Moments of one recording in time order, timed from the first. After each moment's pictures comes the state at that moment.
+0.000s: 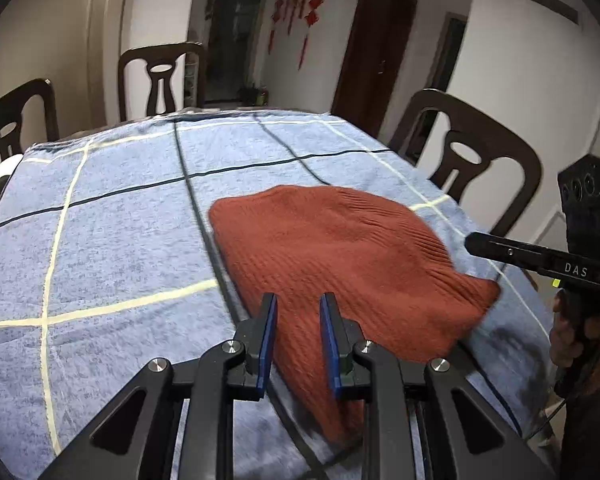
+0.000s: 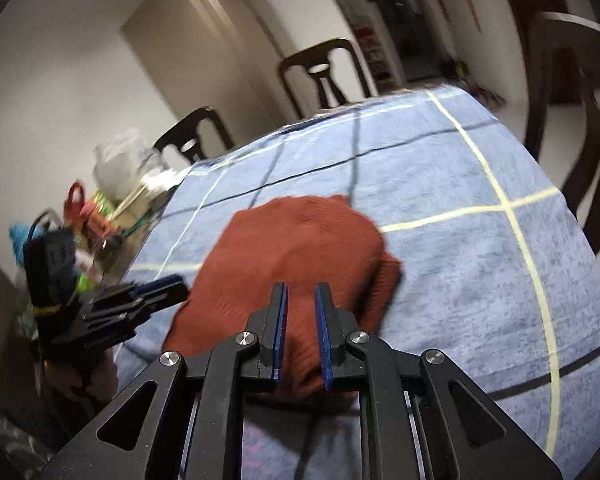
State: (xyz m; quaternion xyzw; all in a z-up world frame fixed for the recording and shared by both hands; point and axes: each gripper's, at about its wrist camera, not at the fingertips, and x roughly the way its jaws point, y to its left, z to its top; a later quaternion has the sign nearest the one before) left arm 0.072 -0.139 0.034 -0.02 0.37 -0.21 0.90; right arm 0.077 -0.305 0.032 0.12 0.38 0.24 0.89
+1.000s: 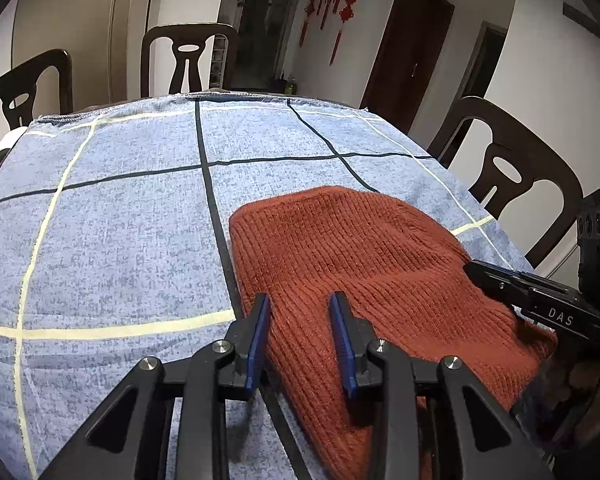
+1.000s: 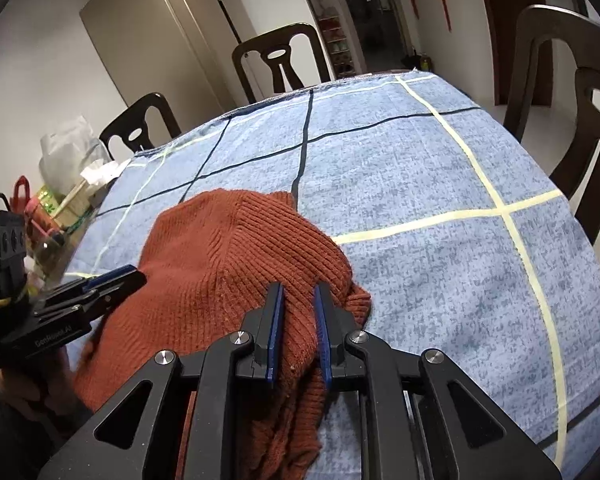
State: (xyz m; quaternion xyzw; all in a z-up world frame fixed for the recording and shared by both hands) left arm 0.122 -0.139 0.010 -0.04 0.39 -0.15 0.91; right arm 0.132 -0.305 0.004 0.11 0.40 0.15 0.90
